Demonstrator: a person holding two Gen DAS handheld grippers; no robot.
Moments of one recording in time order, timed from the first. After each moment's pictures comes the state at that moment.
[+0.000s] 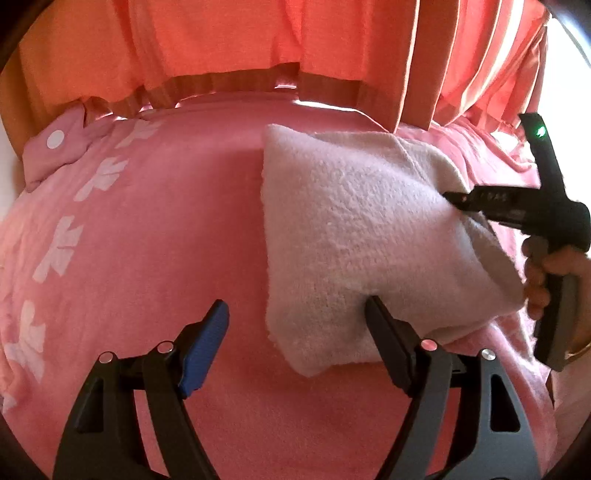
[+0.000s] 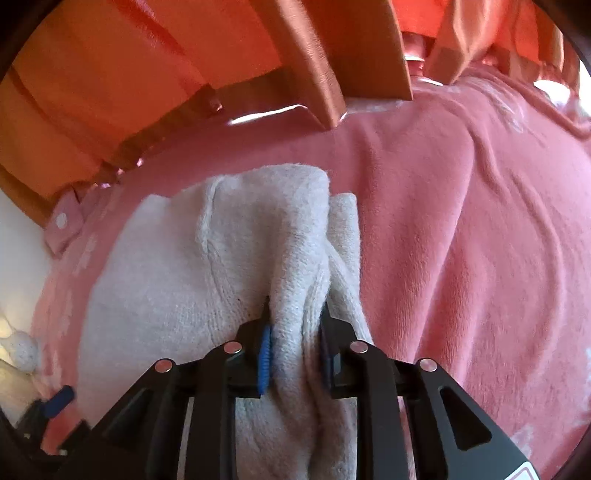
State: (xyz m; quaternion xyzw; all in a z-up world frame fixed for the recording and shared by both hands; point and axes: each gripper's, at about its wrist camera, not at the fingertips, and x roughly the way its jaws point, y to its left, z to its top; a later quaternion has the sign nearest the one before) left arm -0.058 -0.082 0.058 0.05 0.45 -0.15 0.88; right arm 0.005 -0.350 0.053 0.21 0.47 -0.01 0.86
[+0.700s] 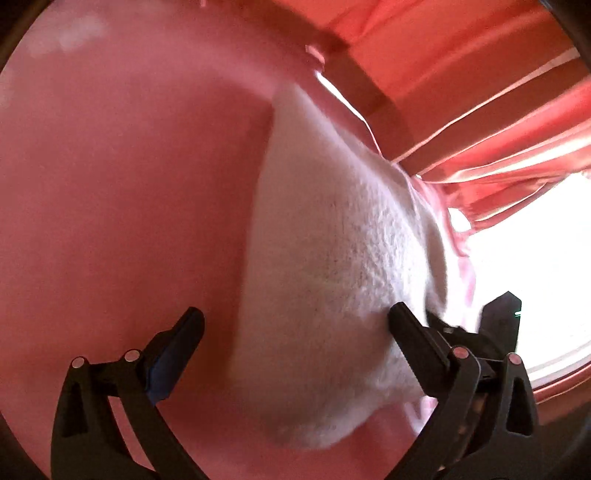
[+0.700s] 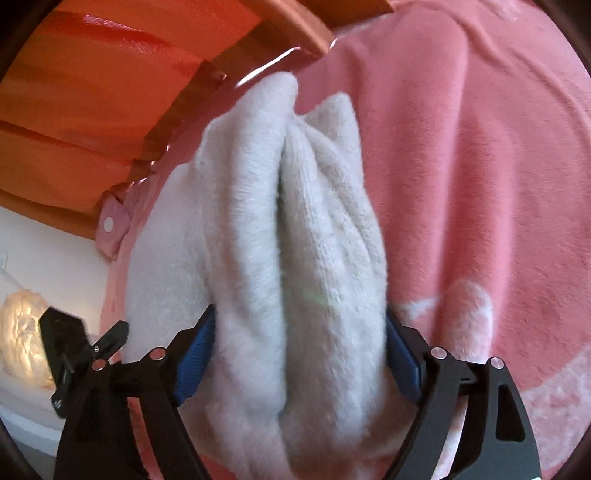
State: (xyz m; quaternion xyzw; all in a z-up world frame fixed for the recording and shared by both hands) left arm 0.023 -0.038 0.003 -0.26 0.54 -0.25 0.76; right arm -0.025 -0.357 0.011 0.35 0.52 0.07 0.78
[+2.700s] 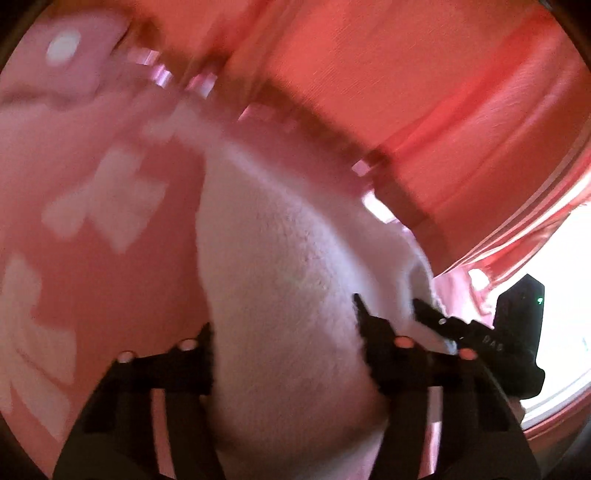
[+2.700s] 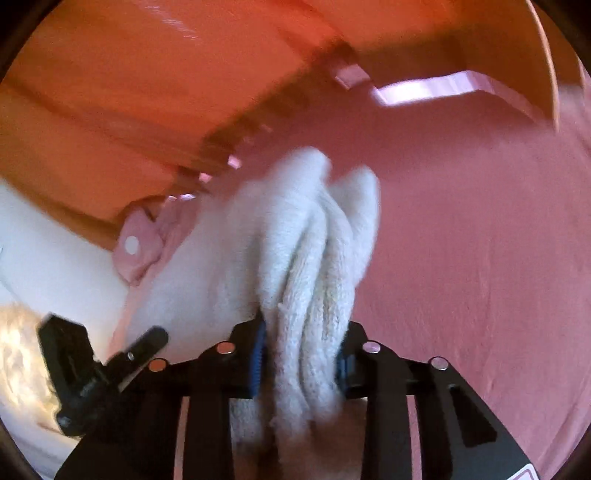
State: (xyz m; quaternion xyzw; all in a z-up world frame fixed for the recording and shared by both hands) left arm 0.165 0.083 0.043 -0.22 0.40 -0.22 0.86; right arm 0.134 -0.194 0.068 0.29 0.42 0.15 0.85
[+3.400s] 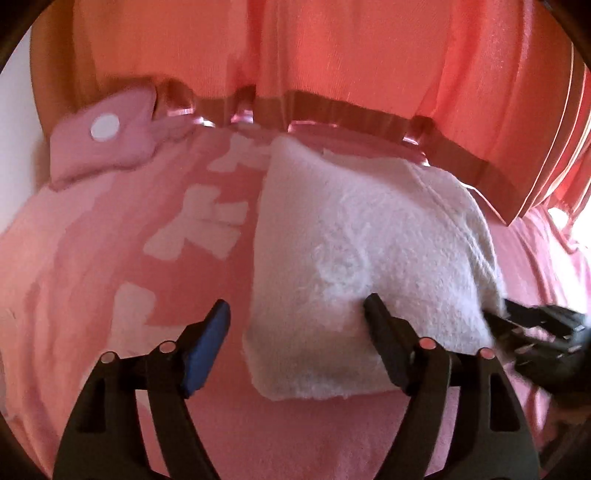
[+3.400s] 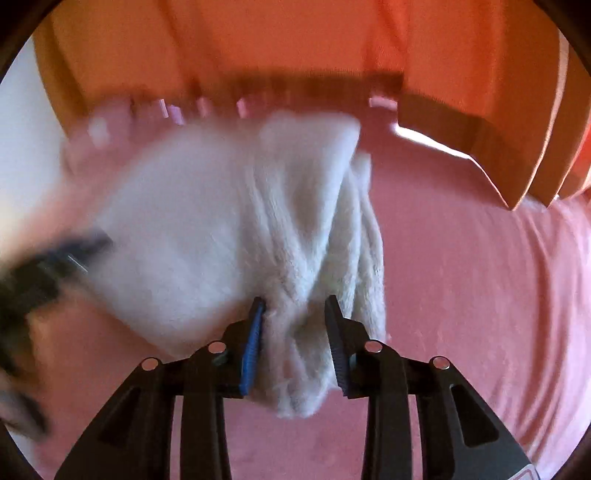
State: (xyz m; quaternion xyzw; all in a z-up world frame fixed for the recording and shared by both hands) left arm 0.125 0.075 0.043 -0.03 0.42 -0.10 0.90; right arm 0.087 -0.122 0.054 -0.02 0.48 0.04 0.88
